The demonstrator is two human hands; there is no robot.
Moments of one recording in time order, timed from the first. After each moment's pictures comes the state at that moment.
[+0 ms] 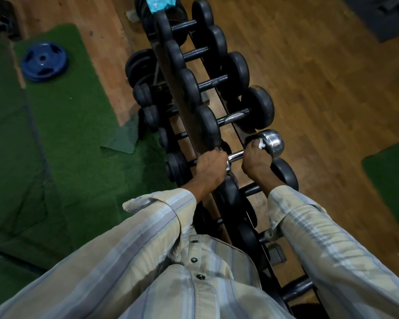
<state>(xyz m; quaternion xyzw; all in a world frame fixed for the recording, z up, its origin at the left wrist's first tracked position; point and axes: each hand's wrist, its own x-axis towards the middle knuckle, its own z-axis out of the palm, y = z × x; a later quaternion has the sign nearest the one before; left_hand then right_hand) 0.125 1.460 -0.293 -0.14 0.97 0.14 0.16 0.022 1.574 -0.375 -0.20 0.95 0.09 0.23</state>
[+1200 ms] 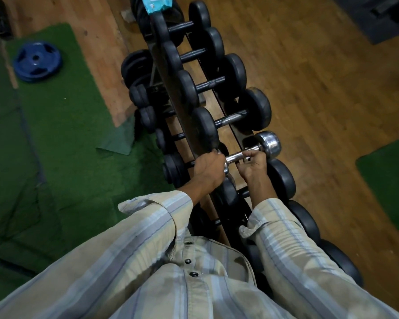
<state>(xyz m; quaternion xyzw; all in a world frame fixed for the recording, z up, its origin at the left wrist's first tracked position) 0.125 1.456 -0.295 -0.12 0.97 0.14 0.17 0.029 1.556 -0.360 0.44 0.47 -0.72 0.27</state>
